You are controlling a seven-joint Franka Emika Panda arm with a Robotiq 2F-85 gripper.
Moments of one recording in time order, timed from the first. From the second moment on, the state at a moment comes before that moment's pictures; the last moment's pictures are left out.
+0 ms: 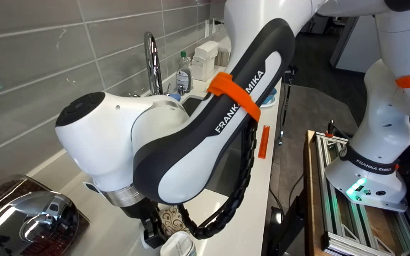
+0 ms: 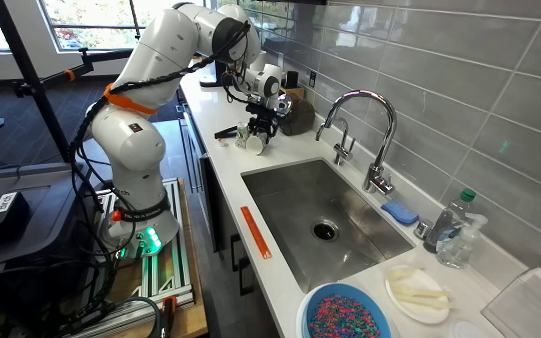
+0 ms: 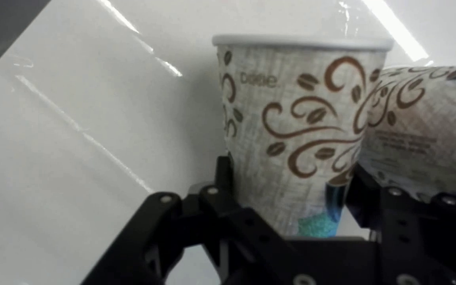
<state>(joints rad) 0.43 0.67 0.28 -1.70 -0.19 2.17 -0.03</state>
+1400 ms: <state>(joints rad) 0.40 0.59 0.26 -1.82 -0.14 2.61 0.01</state>
